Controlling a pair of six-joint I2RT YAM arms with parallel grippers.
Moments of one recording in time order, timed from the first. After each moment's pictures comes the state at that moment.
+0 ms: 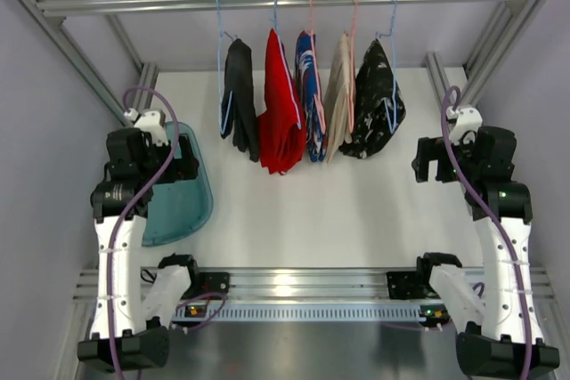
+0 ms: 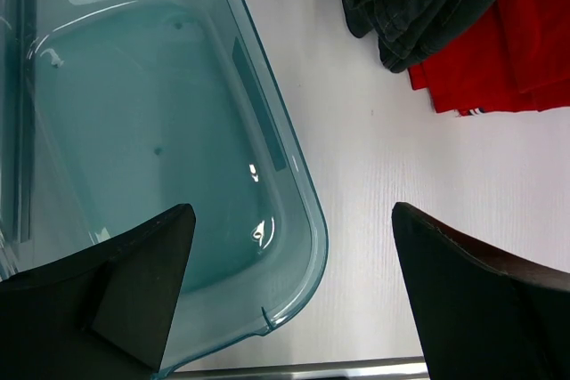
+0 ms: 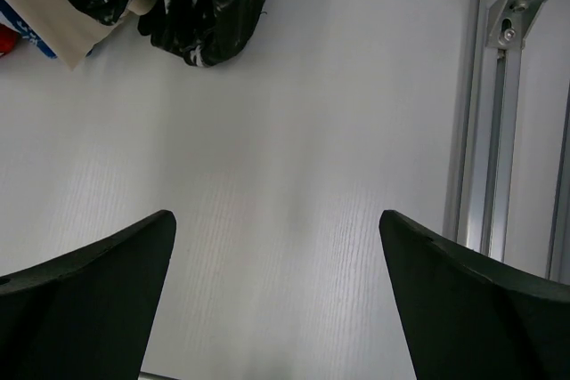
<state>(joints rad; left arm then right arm) 0.10 0.83 1.07 -0.88 0.17 -0.05 -0.10 0.77 0.99 -0.83 -0.23 -0.15</state>
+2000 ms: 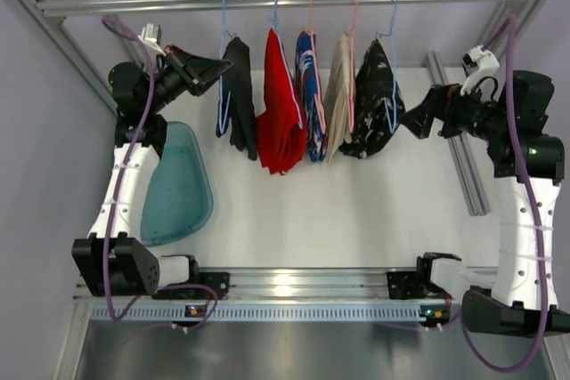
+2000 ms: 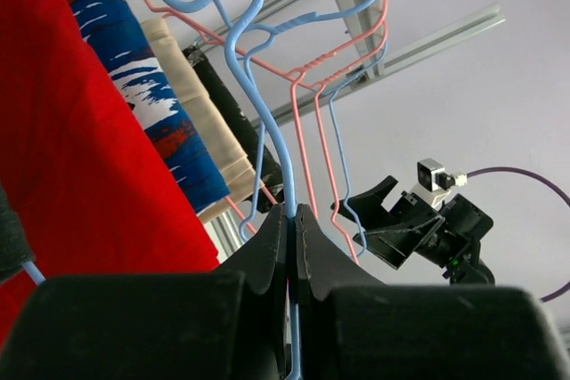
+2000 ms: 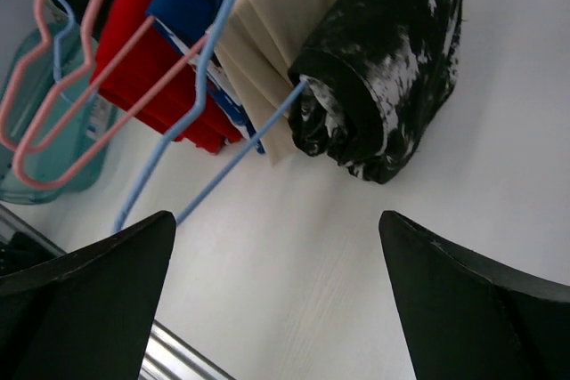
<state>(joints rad) 0.02 1.29 1.24 0.27 0.83 -1.23 -0.10 1.04 1.48 -0.92 -0.61 0.02</state>
